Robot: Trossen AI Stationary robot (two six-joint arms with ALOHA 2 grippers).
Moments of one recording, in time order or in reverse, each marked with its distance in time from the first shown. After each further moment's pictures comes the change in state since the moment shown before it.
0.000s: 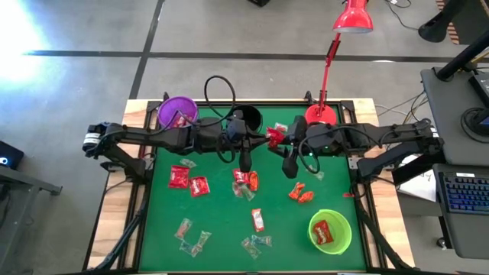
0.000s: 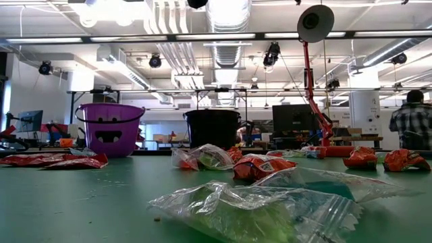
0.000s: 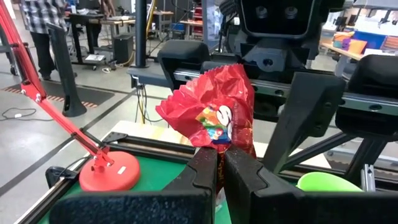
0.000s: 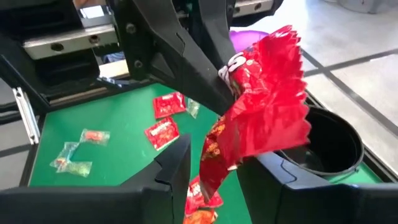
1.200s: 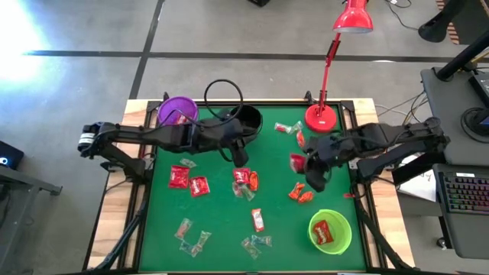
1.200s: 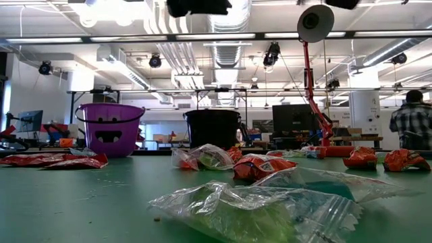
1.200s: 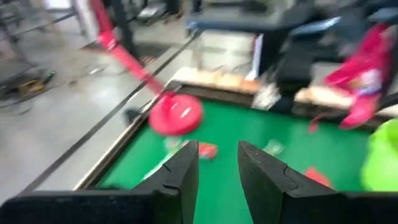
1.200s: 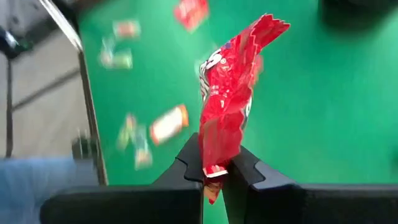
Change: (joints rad) left arm 0.003 -0.055 0.000 -0.326 -0.229 0.027; right arm 0.086 -0.097 0.000 -0.512 -0.285 0.390
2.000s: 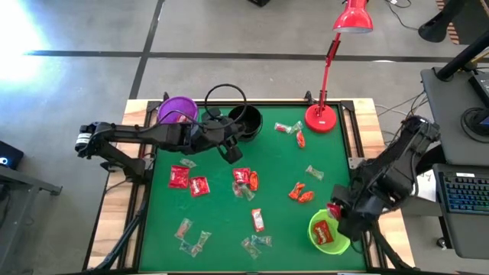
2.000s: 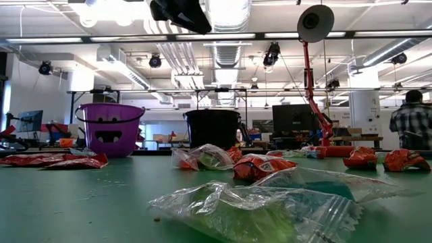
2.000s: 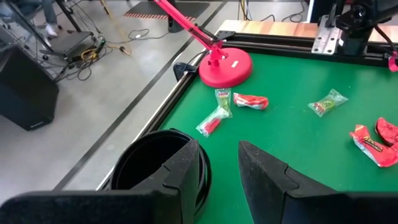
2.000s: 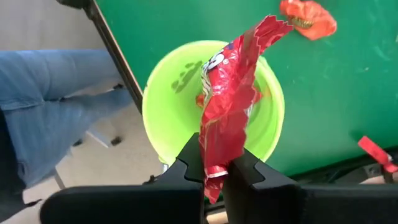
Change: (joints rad) left arm 0.010 -0.030 0.000 -0.226 -0.156 -0.001; right arm 0.617 0.064 -0.041 -0.204 -0.033 0.667
